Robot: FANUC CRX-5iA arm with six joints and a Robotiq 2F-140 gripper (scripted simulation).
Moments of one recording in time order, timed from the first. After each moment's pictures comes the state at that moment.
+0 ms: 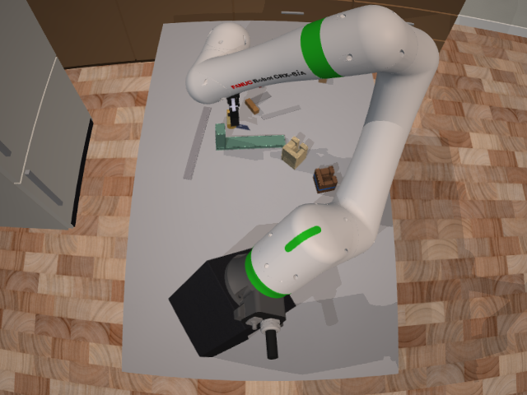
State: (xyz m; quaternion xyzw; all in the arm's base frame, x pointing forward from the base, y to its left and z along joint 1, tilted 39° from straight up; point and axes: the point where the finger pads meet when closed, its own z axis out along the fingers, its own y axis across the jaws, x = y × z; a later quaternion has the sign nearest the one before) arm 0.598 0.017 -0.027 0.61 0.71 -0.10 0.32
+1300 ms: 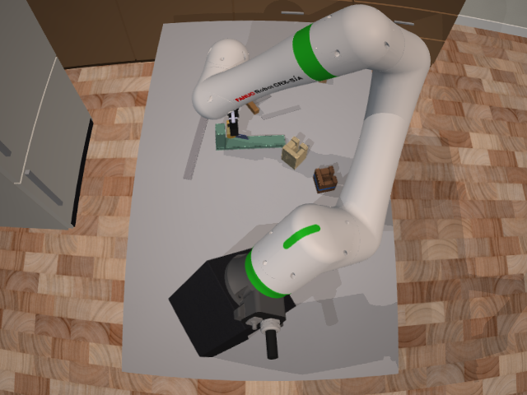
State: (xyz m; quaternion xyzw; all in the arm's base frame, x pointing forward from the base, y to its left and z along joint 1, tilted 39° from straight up) arm 0.619 -0.013 -0.079 0.61 0.71 -0.10 0.32
